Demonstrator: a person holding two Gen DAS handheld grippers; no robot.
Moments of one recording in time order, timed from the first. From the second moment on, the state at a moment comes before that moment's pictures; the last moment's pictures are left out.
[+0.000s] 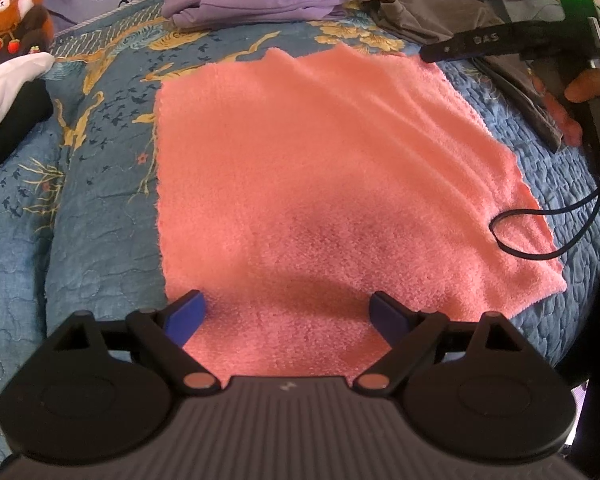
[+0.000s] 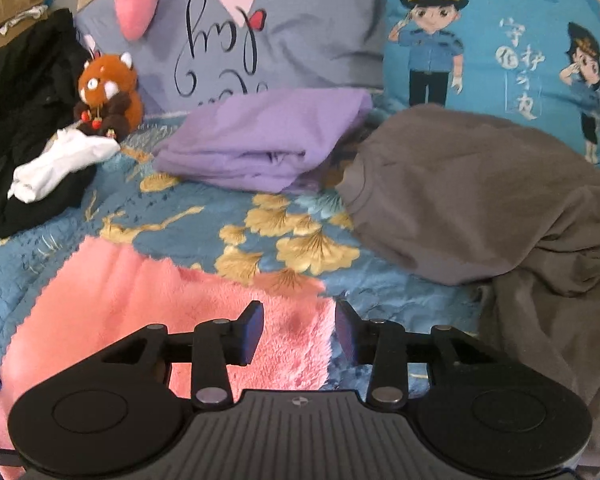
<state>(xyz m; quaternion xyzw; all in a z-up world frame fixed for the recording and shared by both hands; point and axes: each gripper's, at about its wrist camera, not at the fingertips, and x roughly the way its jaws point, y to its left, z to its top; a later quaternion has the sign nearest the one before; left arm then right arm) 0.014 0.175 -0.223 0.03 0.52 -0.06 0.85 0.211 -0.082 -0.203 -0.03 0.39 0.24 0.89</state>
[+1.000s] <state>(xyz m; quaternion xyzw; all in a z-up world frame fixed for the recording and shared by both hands) 0.013 0.177 -0.227 0.02 0.52 -0.06 0.85 0.219 -0.096 -0.190 -0.03 0.37 0.17 0.91</state>
